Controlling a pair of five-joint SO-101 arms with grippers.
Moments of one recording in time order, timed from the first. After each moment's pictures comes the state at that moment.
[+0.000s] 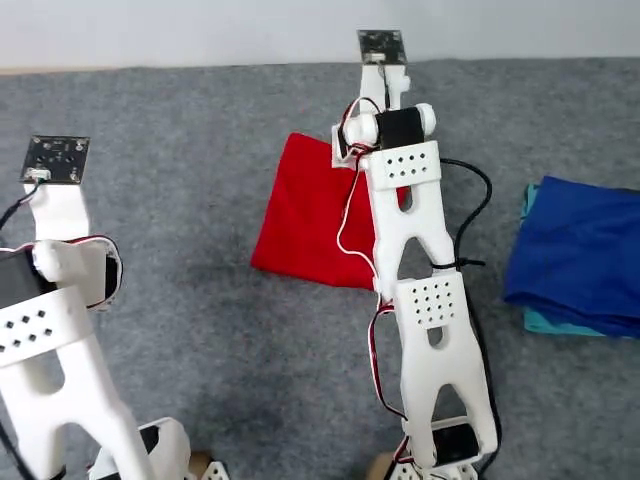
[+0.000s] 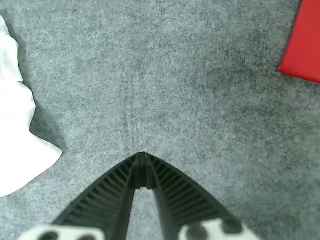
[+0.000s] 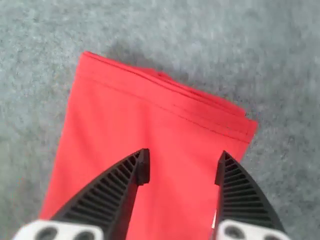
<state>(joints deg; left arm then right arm) -24.7 -32.2 16.5 98.8 -11.4 -15.6 64.0 -94.1 100.3 -13.2</state>
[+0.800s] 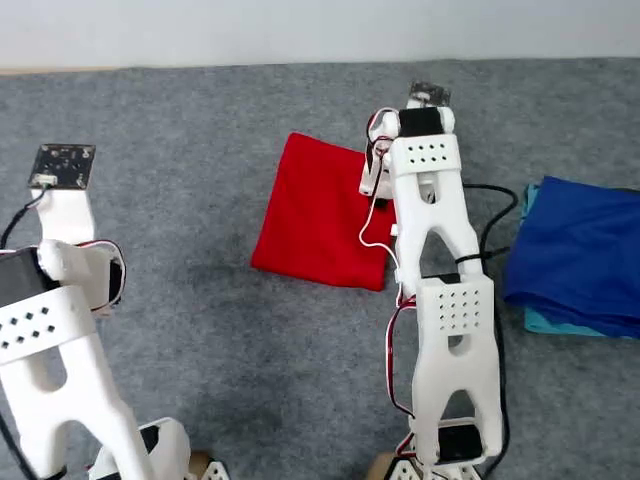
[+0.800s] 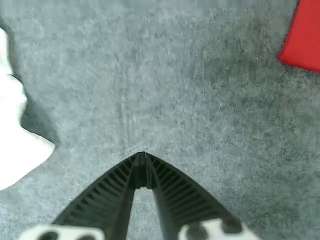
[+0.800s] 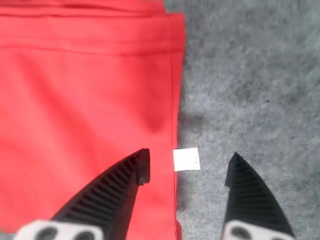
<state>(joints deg) -24.7 -32.2 20.0 98.8 -11.6 -10.3 53.3 -60.7 100.5 -26.3</state>
